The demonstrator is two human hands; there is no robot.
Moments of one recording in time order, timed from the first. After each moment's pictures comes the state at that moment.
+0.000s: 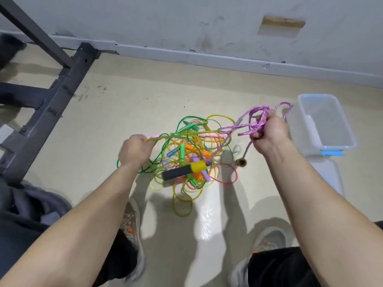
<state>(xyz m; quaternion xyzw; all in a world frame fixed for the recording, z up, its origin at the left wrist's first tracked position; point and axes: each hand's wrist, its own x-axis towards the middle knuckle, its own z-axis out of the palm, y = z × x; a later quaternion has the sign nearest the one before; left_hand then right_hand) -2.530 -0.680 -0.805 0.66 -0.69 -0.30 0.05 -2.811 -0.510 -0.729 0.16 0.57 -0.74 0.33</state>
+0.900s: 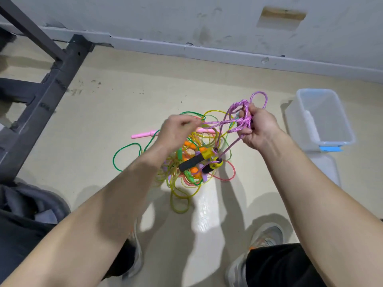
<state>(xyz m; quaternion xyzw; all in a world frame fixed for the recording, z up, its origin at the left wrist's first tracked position) -2.618 -0.636 -0.760 0.39 -0.76 -0.50 0.16 -2.807 -0.521 -0.729 0.11 0.50 -0.69 0.51</state>
